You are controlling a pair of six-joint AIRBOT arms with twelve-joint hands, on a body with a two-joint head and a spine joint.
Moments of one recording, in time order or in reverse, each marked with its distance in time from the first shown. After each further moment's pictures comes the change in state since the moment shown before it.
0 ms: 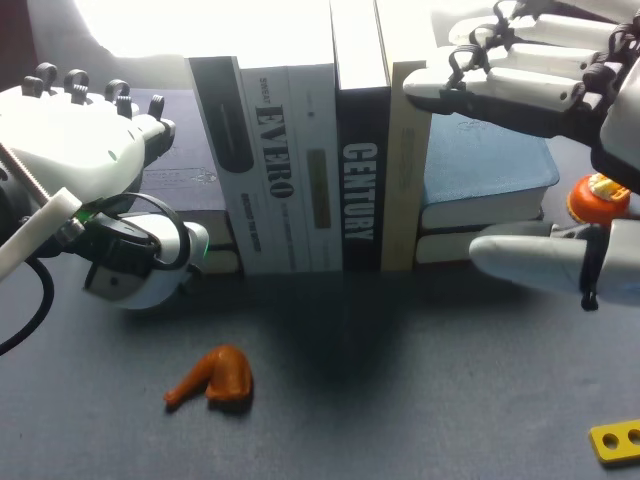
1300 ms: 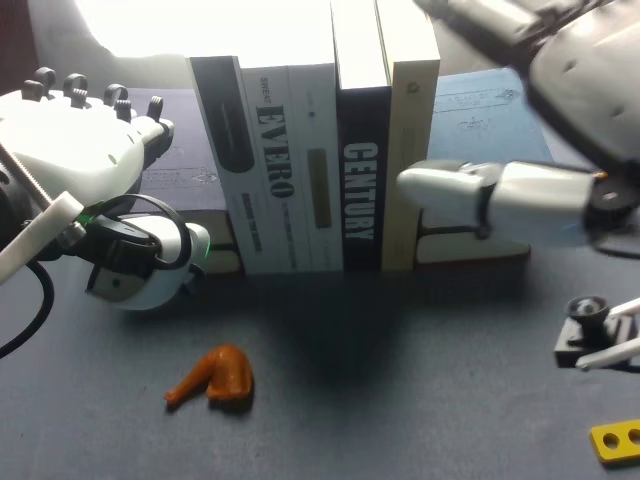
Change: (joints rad) left arm 0.004 -0.004 0.000 -0.001 -0.010 0.000; right arm 0.031 -0.215 -0.010 0.624 0.129 -0.528
